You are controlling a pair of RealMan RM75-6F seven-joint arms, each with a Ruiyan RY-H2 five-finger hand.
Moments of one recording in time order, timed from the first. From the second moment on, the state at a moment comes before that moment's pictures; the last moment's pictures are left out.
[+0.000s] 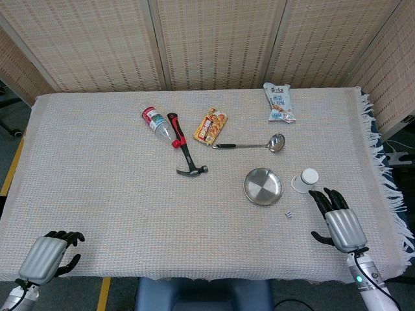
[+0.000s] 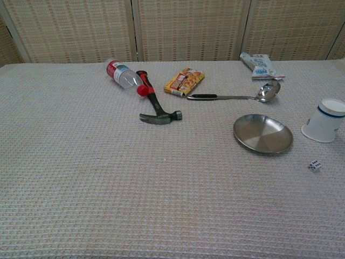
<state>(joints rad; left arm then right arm) -0.11 -1.07 0.10 -1.80 1.62 1.36 0.24 0.18 -1.25 0.01 -1.59 -1.51 1.32 -0.14</state>
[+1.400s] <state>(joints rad) -0.11 -1.06 0.09 -1.80 1.61 1.36 0.21 0.39 -1.24 0.04 -1.57 -1.57 1.12 -0.21</state>
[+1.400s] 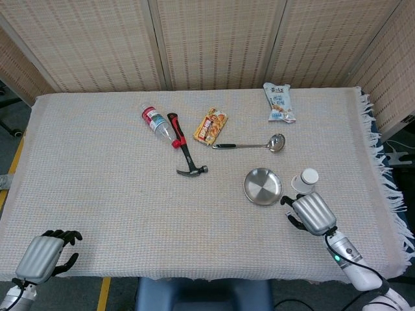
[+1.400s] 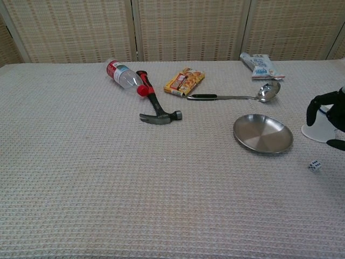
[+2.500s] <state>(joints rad) -0.11 -1.06 0.09 -1.80 1.60 1.36 0.21 0.46 -1.29 0.01 -1.50 -1.29 0.90 -0.33</state>
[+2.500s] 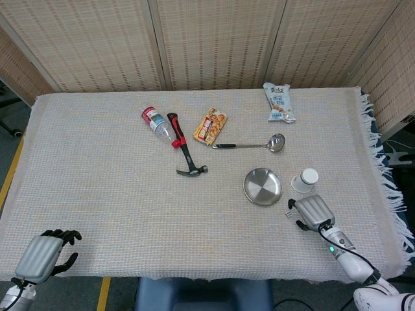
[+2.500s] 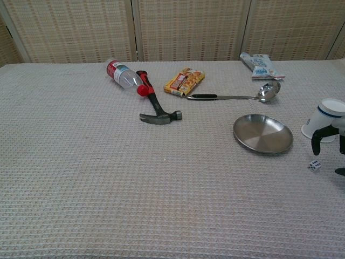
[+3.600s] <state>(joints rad) -0.11 -1.05 0.09 -1.80 1.60 1.36 0.21 0.47 -1.36 -0.01 -1.39 -1.34 0.90 -0.23</state>
